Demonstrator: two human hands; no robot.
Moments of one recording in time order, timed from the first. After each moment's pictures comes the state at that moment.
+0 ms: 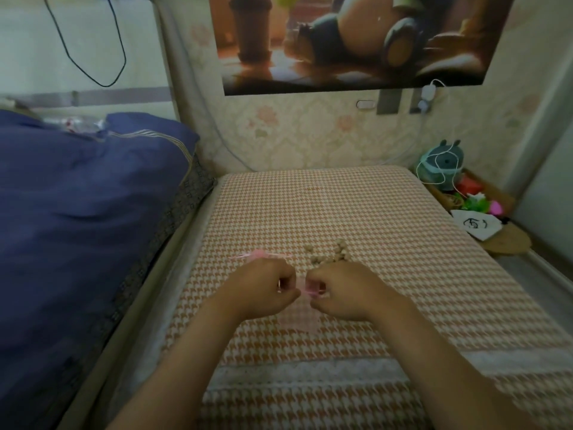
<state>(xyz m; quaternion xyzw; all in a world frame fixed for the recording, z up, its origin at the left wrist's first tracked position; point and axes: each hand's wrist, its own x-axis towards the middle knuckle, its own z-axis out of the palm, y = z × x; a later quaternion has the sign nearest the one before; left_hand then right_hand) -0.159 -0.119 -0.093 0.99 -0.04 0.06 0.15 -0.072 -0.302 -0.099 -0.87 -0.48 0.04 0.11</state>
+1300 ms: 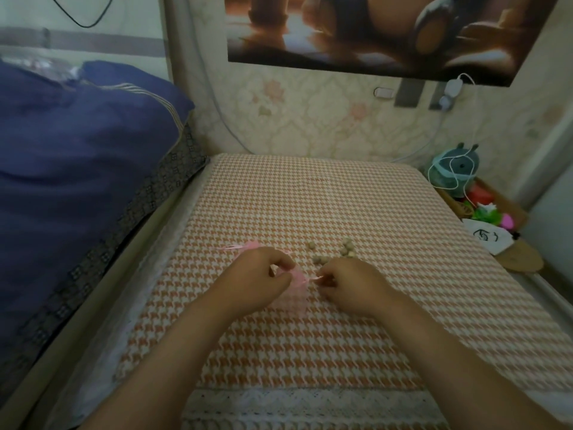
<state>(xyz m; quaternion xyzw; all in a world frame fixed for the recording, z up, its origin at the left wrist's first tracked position) -0.120 -0.091 -0.142 0.94 0.08 0.09 0.33 -0.001 -0.273 -0.163 -0.91 -0.40 0.03 0.10</state>
